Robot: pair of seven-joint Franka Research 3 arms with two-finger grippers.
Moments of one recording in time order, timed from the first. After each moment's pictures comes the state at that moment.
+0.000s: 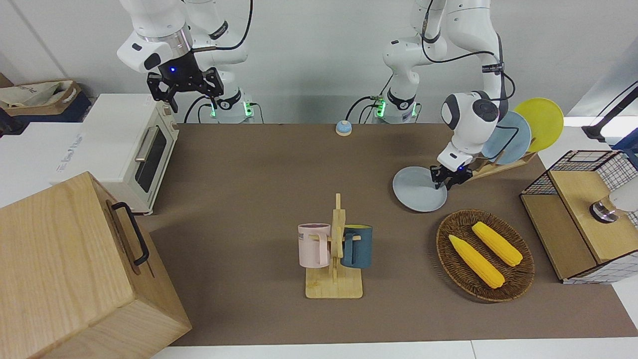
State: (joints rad) left arm 0.15 0.04 -0.11 -2.40 0.02 2.49 0.20; right arm 0.02 -0.01 0.12 -1.48 0.00 1.39 0.03
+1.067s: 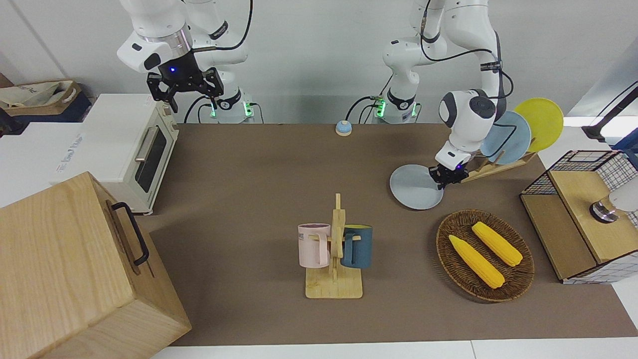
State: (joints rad) left arm 0.13 0.02 -0.12 -2.40 0.02 2.49 0.13; right arm 0.02 -0.01 0.12 -1.48 0.00 1.39 0.03
